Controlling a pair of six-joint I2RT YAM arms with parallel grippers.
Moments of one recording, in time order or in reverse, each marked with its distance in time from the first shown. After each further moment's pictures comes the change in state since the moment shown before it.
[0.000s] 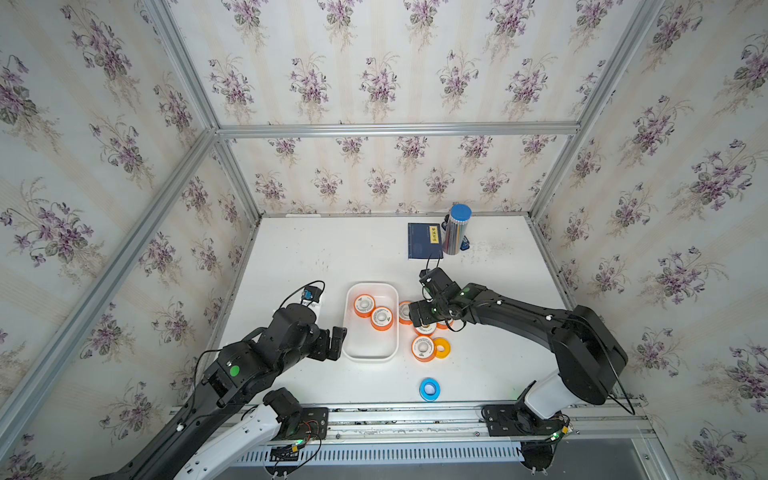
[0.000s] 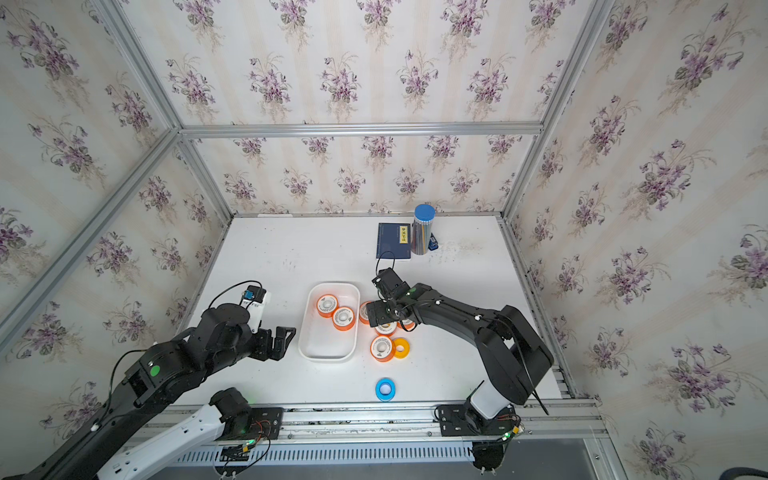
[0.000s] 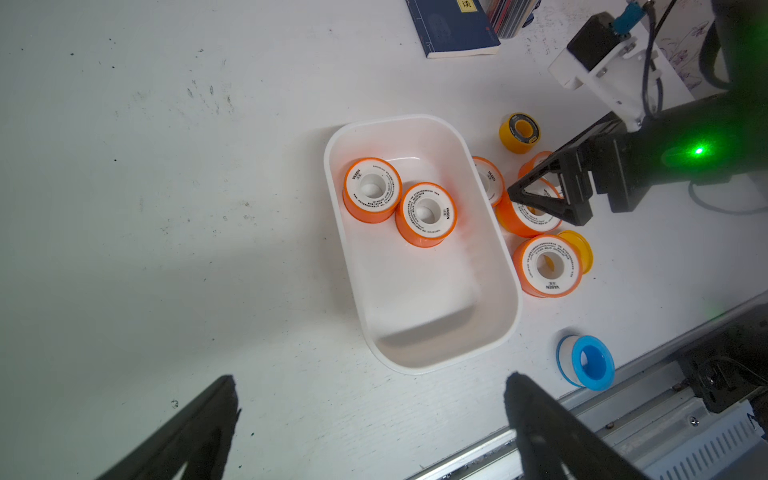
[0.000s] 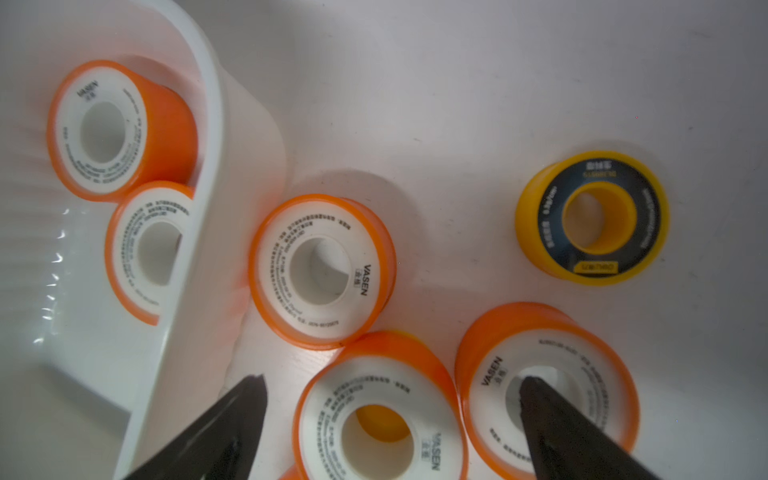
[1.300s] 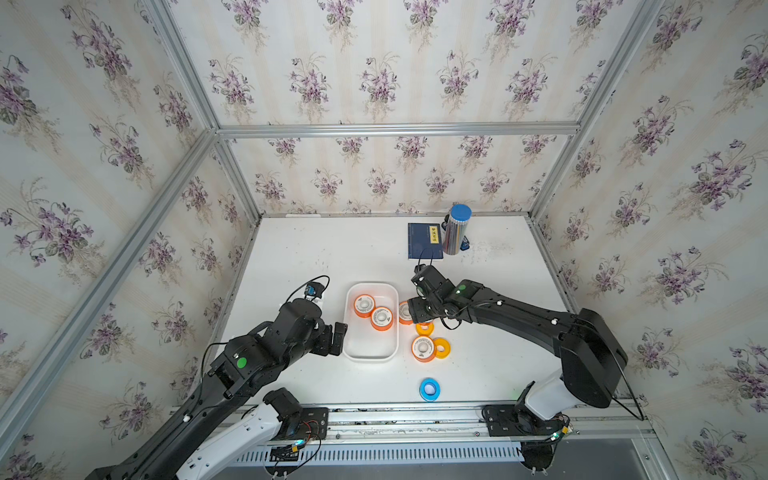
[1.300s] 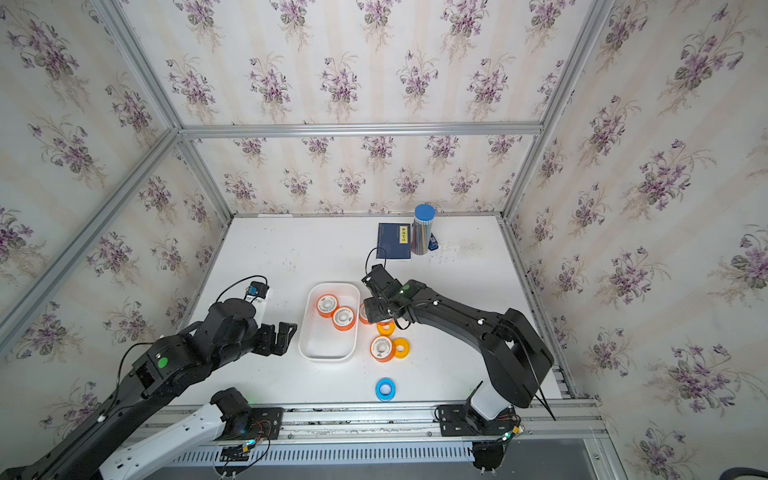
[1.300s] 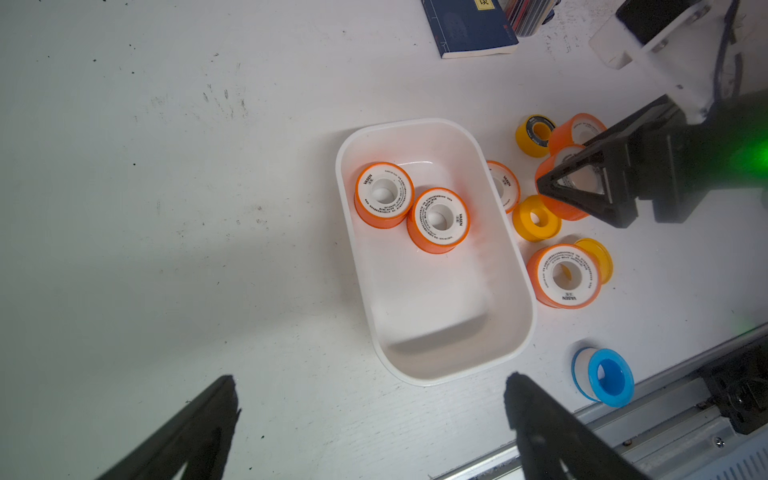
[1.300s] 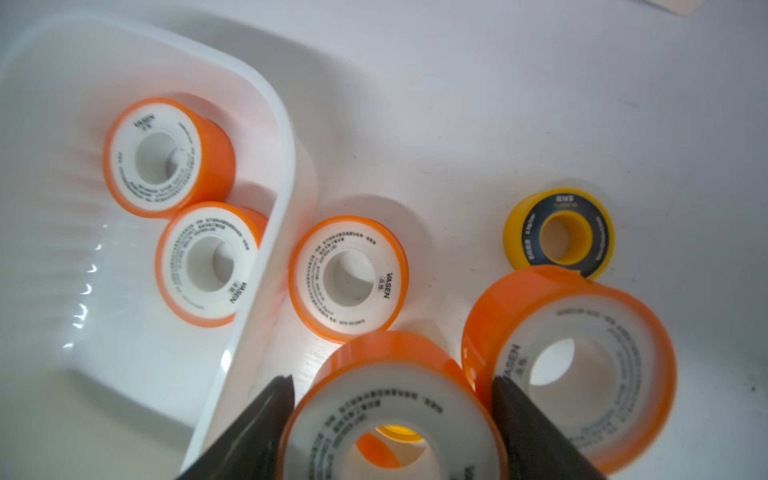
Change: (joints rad) left arm 0.001 0.056 0.020 0.002 -0.035 -0.004; right arm 0.063 -0.022 0.111 -0.098 0.098 0.023
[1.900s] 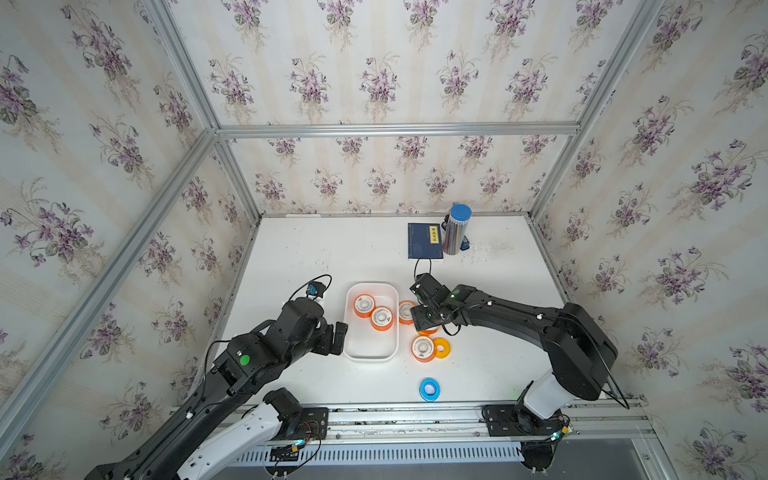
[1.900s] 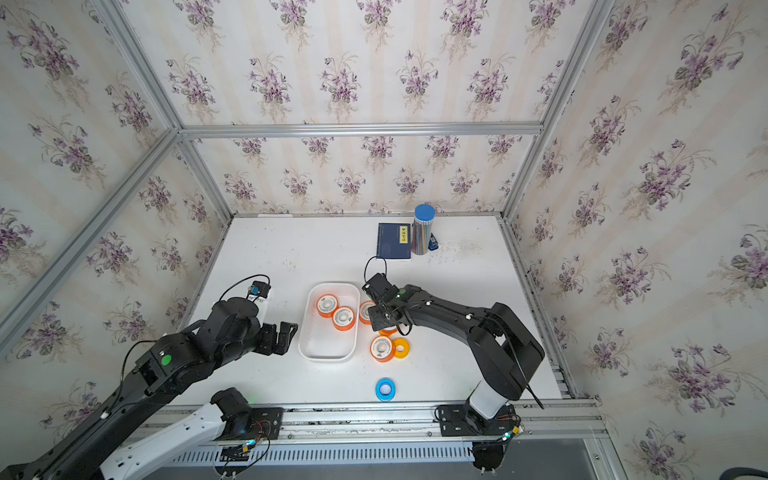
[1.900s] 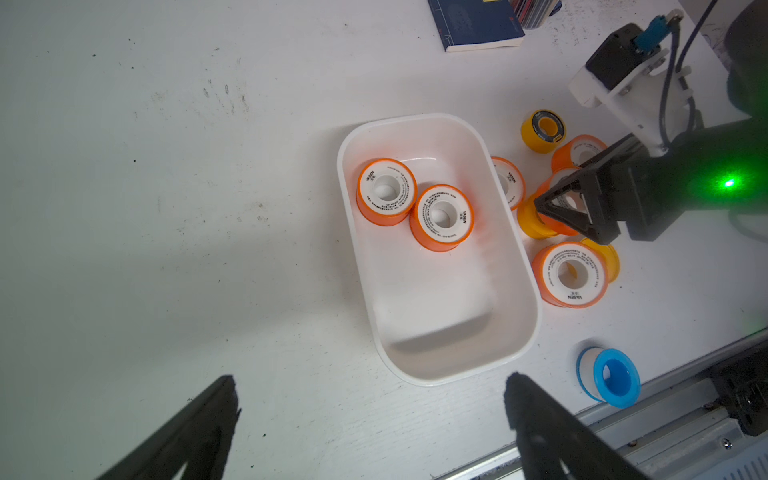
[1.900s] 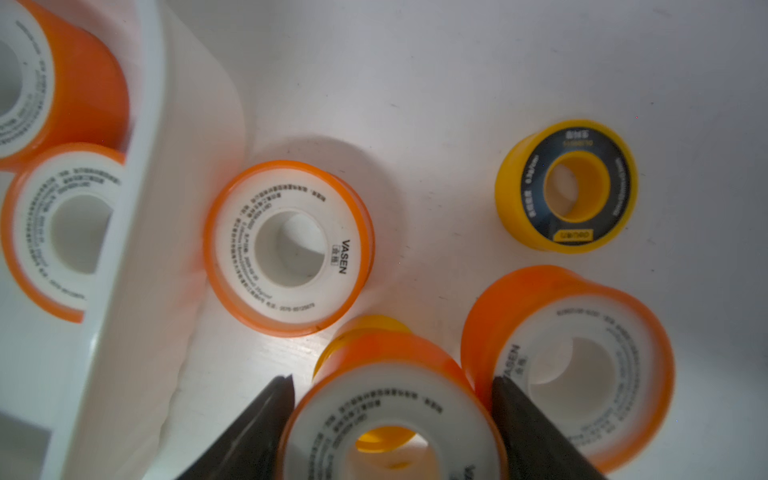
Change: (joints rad) left arm 0.000 0.017 0.000 0.000 -0.002 -0.001; right arm 0.000 0.072 -0.066 0.009 0.027 0.011
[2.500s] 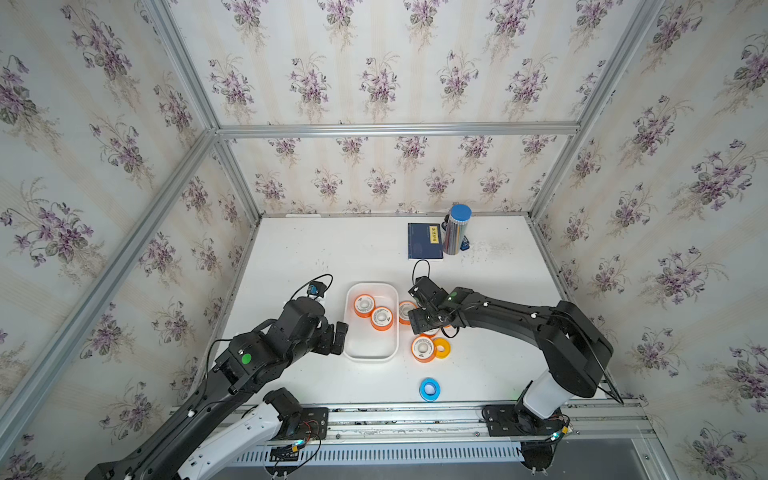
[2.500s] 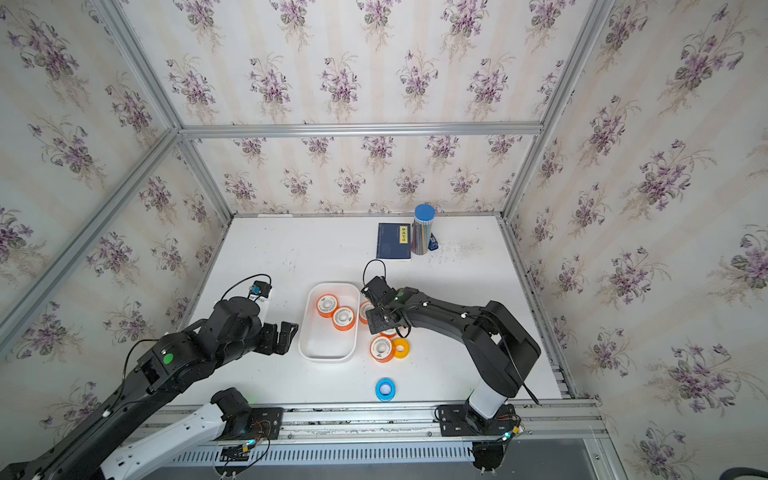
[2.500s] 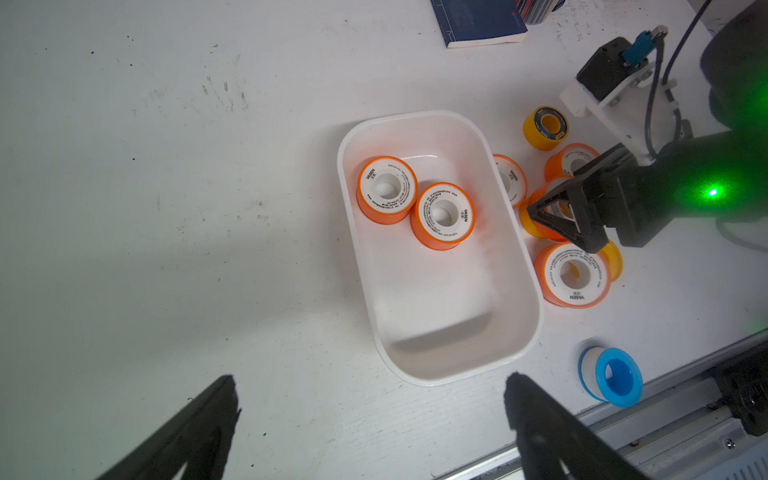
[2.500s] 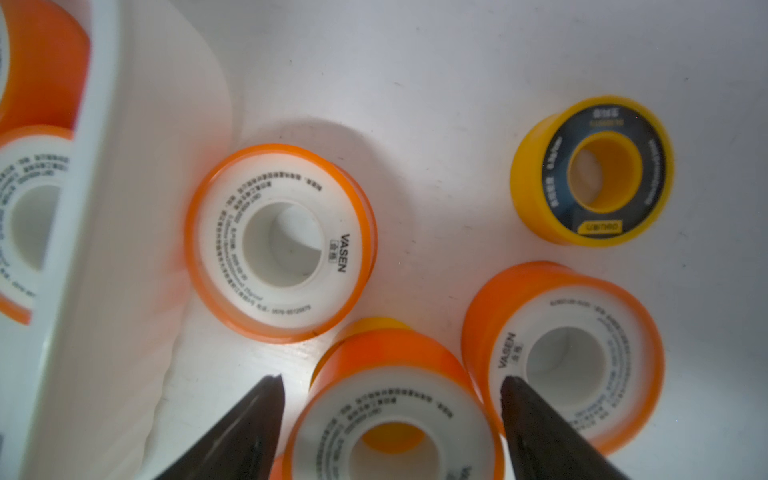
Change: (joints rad) left arm 0.000 0.009 0.000 0.000 0.000 0.000; right arm 0.016 0.013 -0.018 0.018 -0.002 0.015
